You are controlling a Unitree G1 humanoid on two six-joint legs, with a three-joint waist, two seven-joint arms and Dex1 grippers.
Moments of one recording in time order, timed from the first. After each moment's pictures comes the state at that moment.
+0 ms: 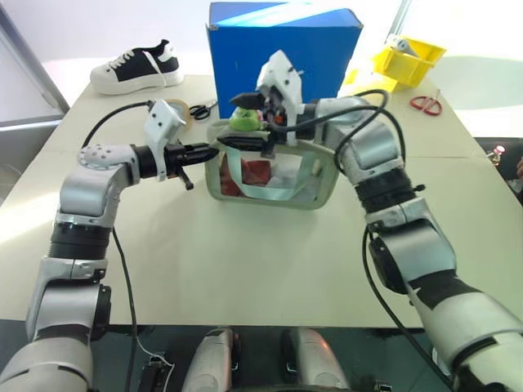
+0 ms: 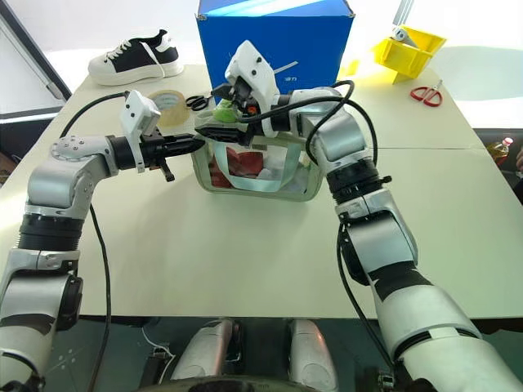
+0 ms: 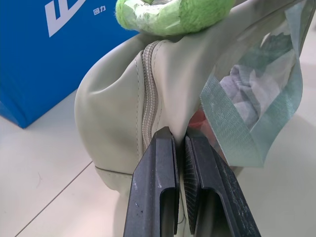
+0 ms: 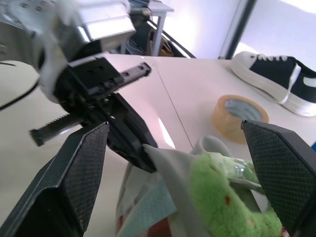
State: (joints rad) left arm -0.77 0.63 0.00 0.19 -0.31 0.51 -0.98; right arm -1.21 -0.25 0.19 0.59 0.20 0.29 1.00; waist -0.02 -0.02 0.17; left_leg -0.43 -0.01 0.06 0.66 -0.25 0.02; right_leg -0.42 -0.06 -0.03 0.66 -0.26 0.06
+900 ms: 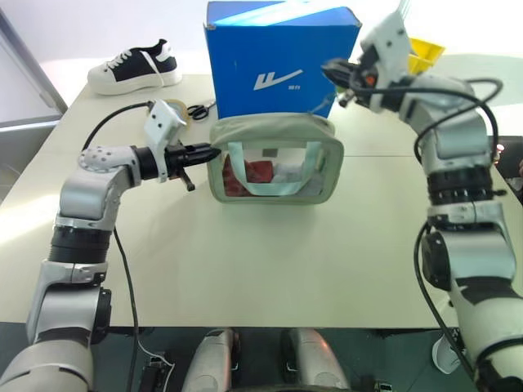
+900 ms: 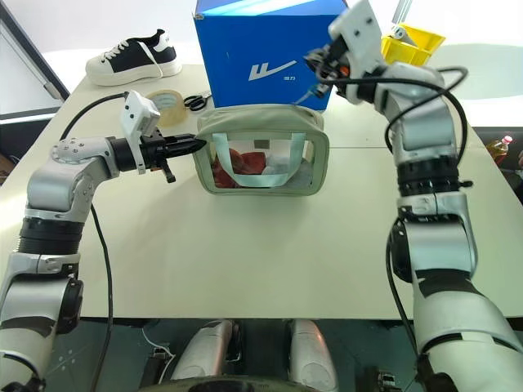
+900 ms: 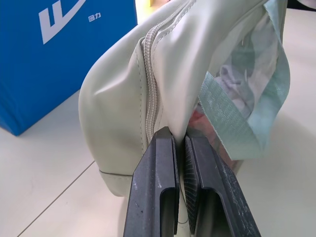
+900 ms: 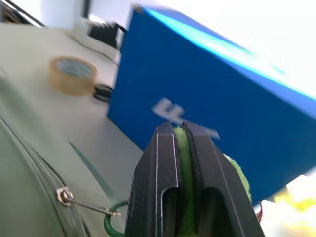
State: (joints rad) left arm -0.75 0.63 0.00 0.16 -0.33 0.52 -0.98; right arm -1.05 -0.58 -0.02 0.45 0.12 0.35 0.74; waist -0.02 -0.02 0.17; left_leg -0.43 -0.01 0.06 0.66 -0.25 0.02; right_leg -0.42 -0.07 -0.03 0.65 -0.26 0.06
